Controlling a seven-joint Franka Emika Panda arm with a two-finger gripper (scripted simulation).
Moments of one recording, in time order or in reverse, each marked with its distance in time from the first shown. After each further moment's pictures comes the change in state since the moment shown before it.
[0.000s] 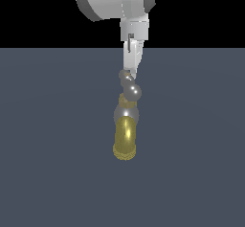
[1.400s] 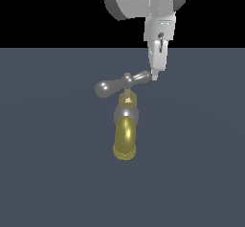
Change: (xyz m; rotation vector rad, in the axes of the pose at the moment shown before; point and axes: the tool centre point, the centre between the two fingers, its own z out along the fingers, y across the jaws) arm -0.072 -0.002 0.002 0.011 0.018 -0.050
